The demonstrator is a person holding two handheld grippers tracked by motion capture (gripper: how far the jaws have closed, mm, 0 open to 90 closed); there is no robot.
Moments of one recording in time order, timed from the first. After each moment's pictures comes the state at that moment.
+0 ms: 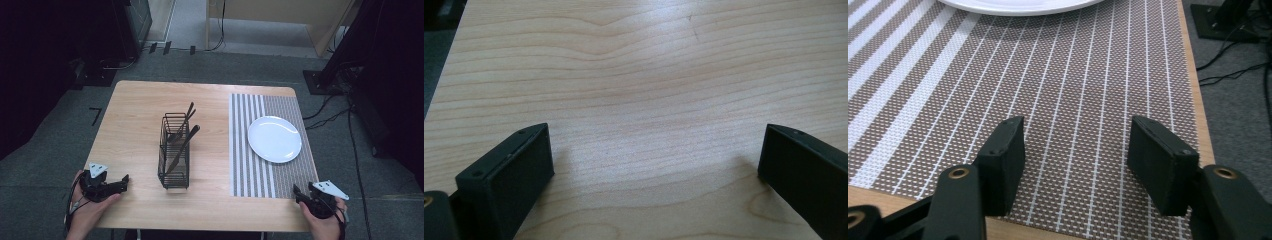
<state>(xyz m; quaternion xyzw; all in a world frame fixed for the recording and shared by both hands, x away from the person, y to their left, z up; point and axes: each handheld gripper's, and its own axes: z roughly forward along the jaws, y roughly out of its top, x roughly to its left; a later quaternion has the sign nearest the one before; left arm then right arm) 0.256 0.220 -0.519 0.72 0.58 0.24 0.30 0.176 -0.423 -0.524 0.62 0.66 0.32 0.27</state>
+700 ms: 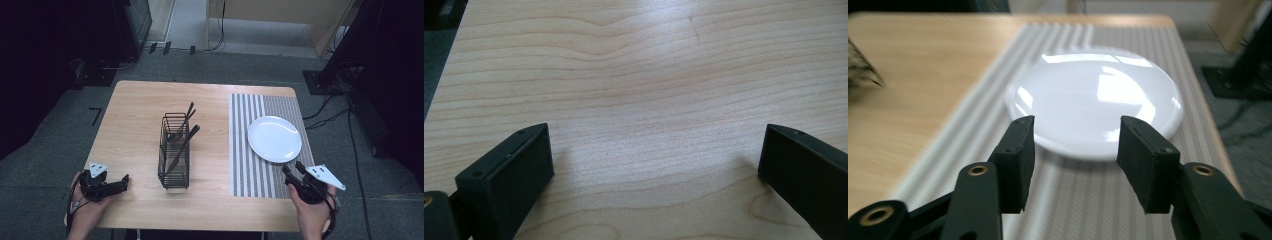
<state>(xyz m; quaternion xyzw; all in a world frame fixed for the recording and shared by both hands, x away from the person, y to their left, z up) 0.256 0.220 -0.519 0.71 0.58 0.24 0.30 0.195 -0.369 -0.453 0.59 0.62 0.42 0.31</state>
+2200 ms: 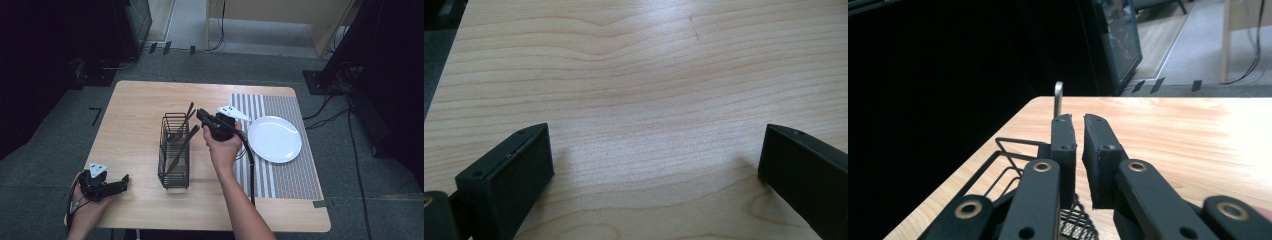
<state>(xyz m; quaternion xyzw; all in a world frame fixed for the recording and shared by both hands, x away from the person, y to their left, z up) 0.256 0.220 -0.519 0.71 0.58 0.24 0.30 0.358 -0.157 -0.408 0.49 0.61 0.59 0.16</state>
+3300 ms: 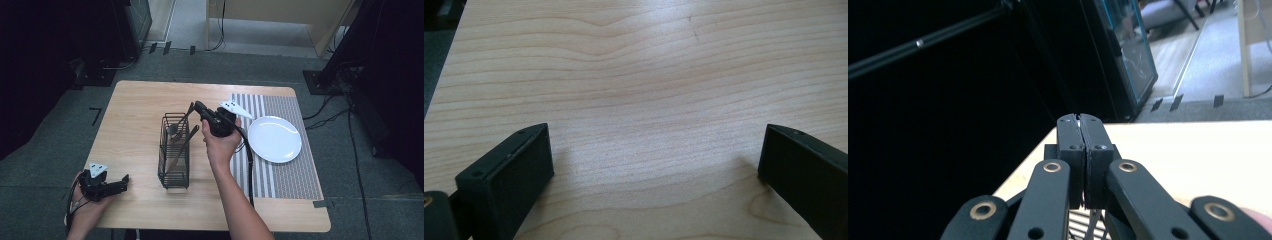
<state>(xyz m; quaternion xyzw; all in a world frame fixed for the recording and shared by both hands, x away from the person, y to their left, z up) 0.256 0.221 -0.519 0.72 0.58 0.24 0.30 0.353 -0.153 -0.382 0.49 0.57 0.64 0.15</state>
